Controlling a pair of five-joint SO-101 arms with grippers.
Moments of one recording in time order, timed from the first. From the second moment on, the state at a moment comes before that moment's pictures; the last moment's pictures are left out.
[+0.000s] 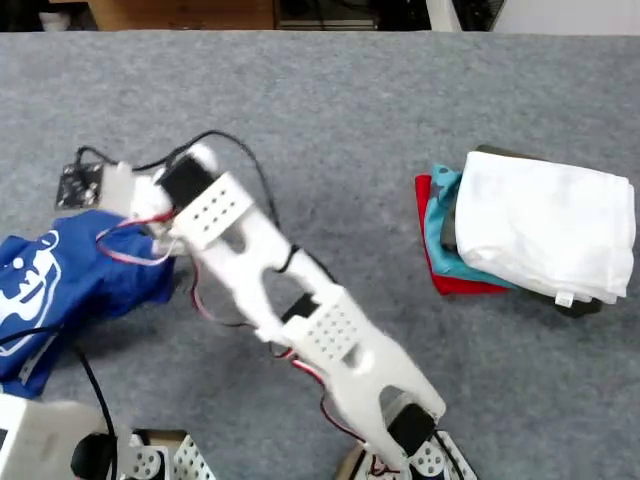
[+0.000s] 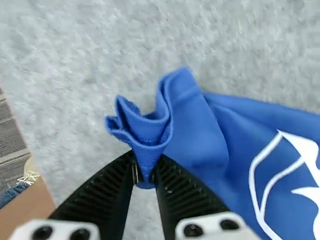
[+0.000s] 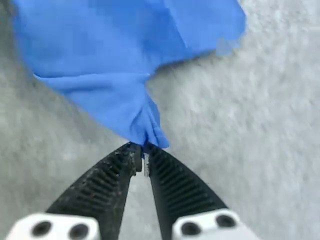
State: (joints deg) left arm -83.0 2.7 8.2 68.3 -19.7; right arm -50.4 53.6 -73.3 101.3 32.6
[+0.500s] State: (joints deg) left arm -63.3 2.7 17.2 83.2 -36.2; right arm -31.6 22.2 -40.4 101.3 46.7
